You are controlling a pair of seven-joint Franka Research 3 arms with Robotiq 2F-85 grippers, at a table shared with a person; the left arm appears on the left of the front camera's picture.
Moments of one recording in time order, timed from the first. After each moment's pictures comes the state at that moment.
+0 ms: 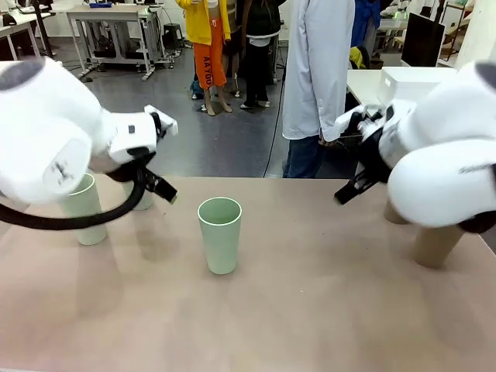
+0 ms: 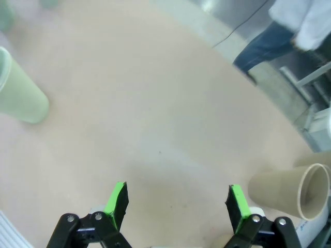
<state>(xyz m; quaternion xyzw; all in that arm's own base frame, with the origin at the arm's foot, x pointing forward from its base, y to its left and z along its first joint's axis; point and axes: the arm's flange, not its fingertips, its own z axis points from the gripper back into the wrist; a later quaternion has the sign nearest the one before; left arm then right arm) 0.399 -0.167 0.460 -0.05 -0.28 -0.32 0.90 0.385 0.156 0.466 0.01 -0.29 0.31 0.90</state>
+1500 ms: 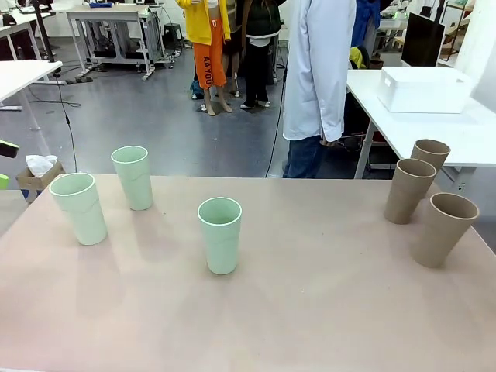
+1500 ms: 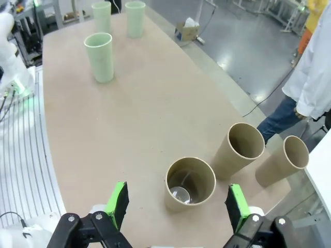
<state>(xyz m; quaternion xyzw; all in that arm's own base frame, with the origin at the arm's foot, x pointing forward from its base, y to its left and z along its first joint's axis) 0.295 0.090 0.518 -0.23 -0.41 -0.51 0.72 0.293 -0.145 0.524 0.18 -0.42 0.45 0.77</state>
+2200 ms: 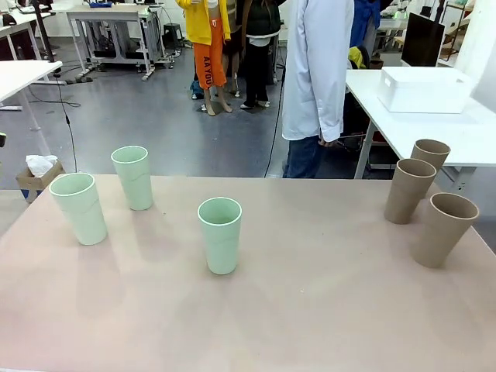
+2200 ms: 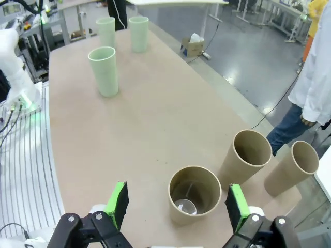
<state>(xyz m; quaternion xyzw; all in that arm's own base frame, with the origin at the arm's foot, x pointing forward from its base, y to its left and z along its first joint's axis) 0.290 0.103 0.522 -0.23 -0.44 -0.48 0.72 0.303 -0.150 0.502 0.22 -0.43 0.43 0.76</state>
